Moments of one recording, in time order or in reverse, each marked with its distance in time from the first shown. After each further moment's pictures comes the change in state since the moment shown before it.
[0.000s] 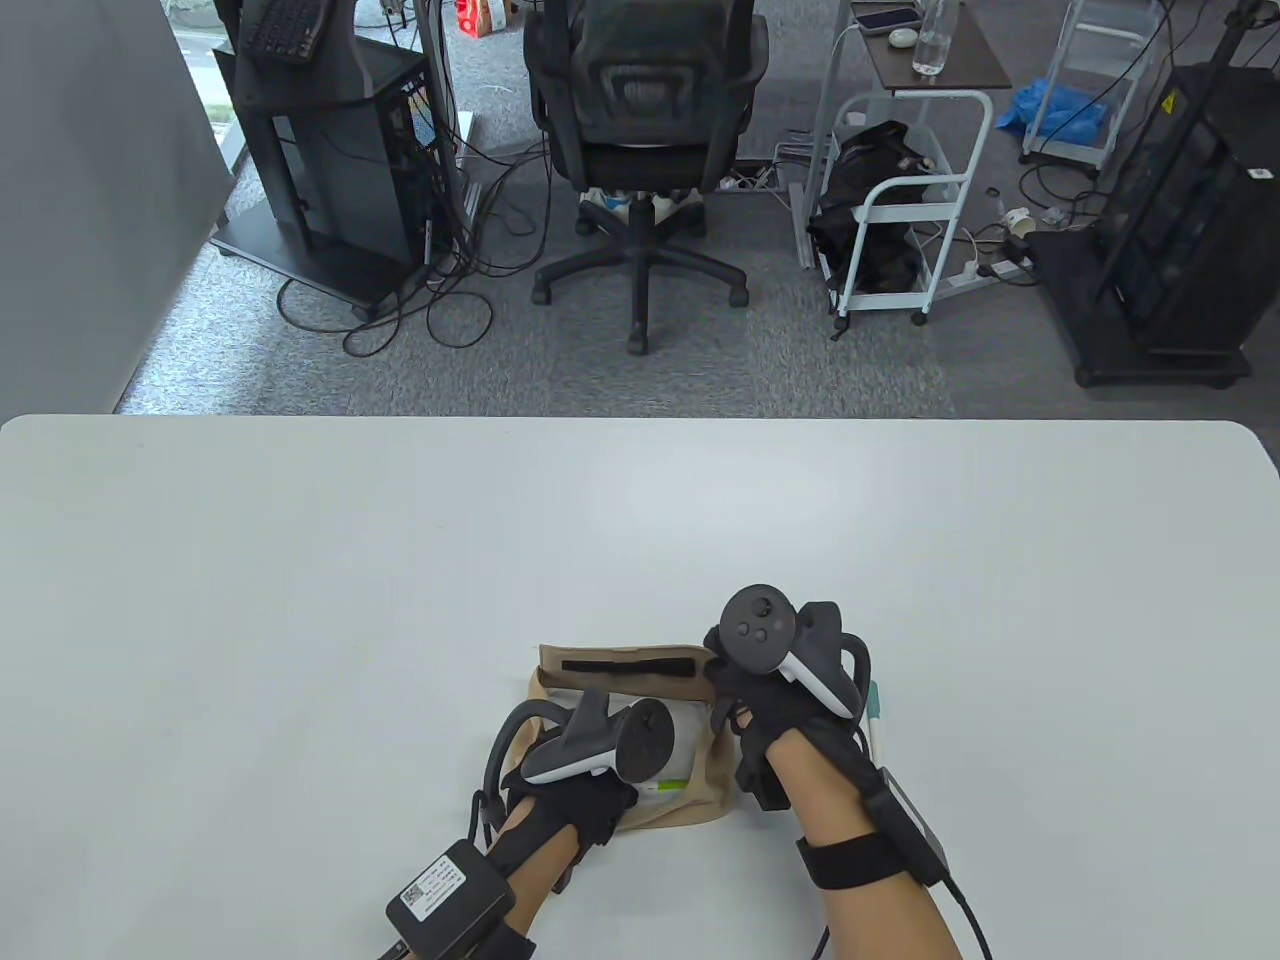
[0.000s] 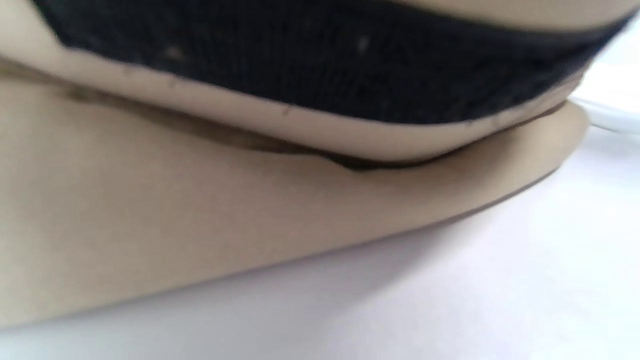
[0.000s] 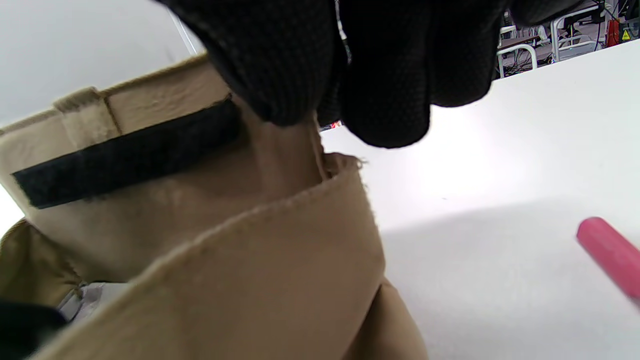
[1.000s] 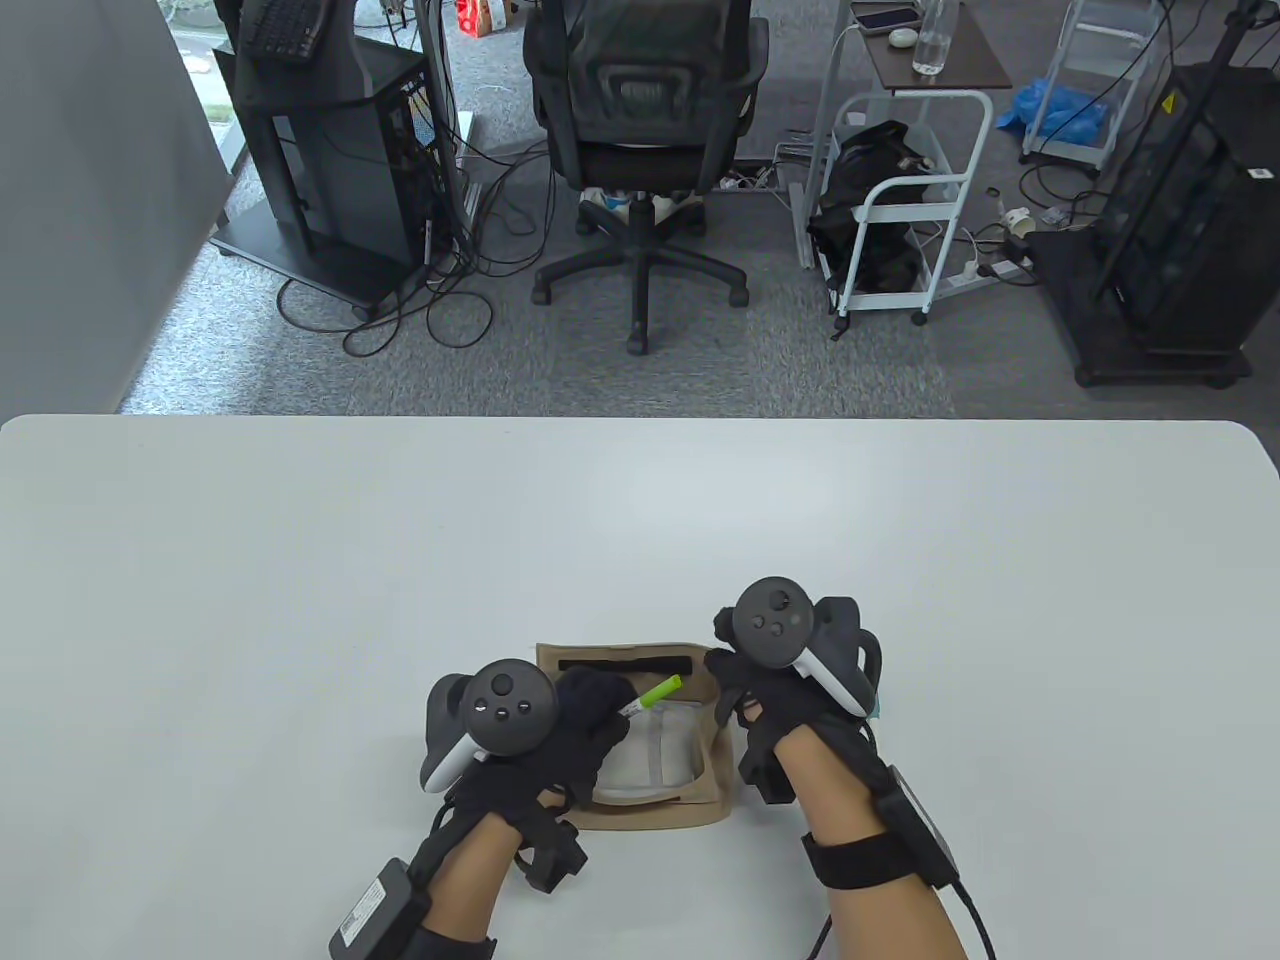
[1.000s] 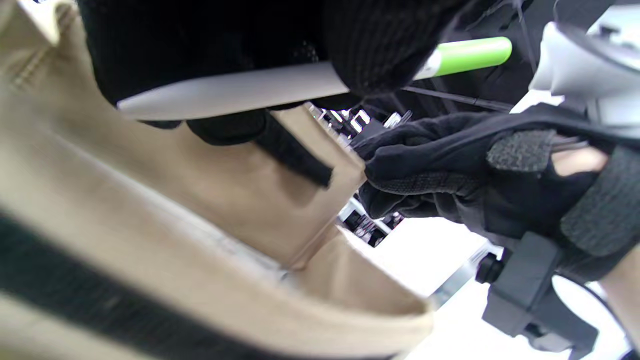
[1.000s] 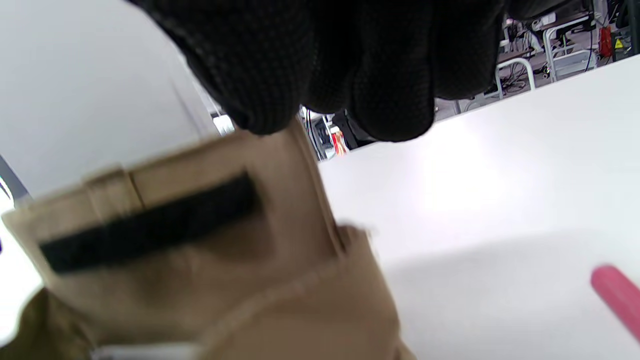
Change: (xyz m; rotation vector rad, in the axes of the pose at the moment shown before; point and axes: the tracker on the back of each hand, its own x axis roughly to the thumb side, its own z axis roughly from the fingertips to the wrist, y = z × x) left_hand -0.048 0.047 0.056 0.440 -0.148 0.683; right_hand 0.002 -0.038 0.013 -0.103 0.000 -0.088
